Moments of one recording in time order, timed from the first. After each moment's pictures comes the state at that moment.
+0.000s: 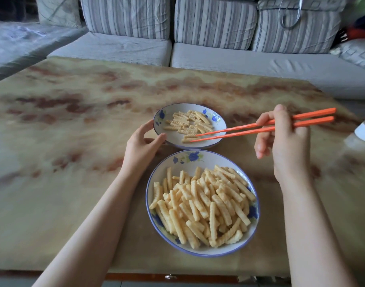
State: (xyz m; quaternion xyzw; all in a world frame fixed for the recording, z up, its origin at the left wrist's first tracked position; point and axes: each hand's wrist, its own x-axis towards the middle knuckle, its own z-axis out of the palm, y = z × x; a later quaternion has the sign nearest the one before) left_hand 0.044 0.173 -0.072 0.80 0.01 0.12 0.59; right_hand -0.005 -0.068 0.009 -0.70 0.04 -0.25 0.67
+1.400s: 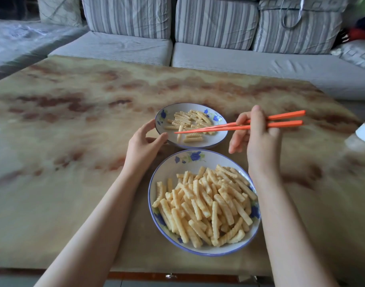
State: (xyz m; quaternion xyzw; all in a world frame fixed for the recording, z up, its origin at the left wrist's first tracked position) left_hand 0.045 0.173 -0.073 0.79 0.01 0.12 0.60; right_hand 0.001 -0.031 0.002 -0.67 0.03 -0.24 0.71
